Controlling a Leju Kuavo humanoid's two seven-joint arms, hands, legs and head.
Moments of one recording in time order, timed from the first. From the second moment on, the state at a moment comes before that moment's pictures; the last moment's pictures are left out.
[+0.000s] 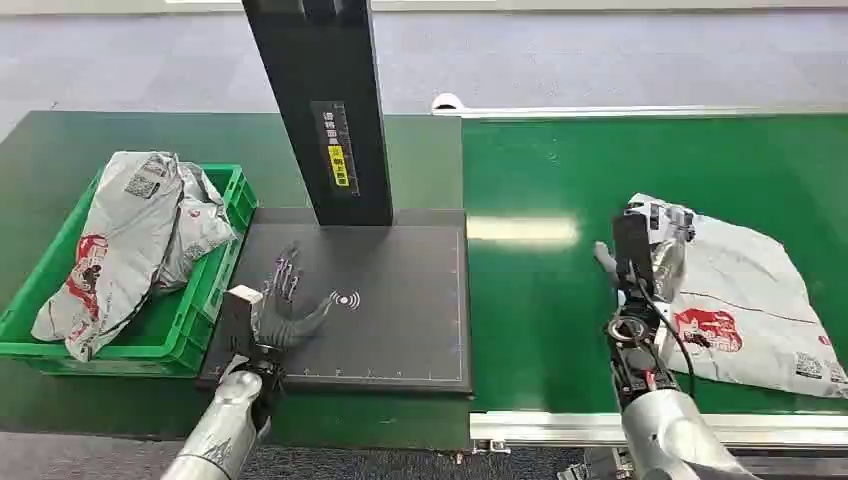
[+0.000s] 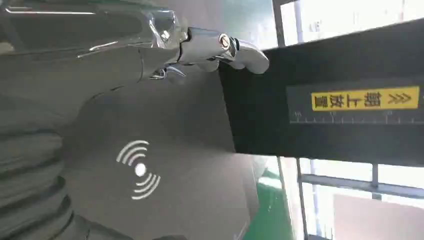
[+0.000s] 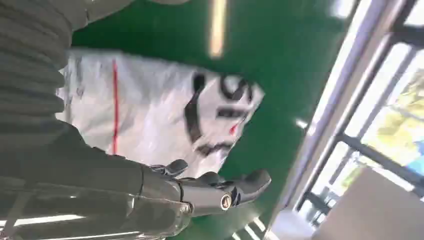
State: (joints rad) left arm -0.40 -0.14 0.05 -0.80 -0.06 -0.08 -0.68; right arm -0.69 -0.02 -0.20 -0.46 0.56 -0.64 -0.27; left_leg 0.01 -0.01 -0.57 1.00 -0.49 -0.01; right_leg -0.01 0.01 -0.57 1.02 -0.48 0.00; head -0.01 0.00
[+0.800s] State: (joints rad) left arm -0.35 -0.13 0.10 -0.86 -0.05 -0.13 -0.65; right arm -0.68 -0.18 -0.18 -0.31 1.03 -0.22 0.29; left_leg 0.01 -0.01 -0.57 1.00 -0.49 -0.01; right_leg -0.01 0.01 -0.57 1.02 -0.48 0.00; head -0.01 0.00
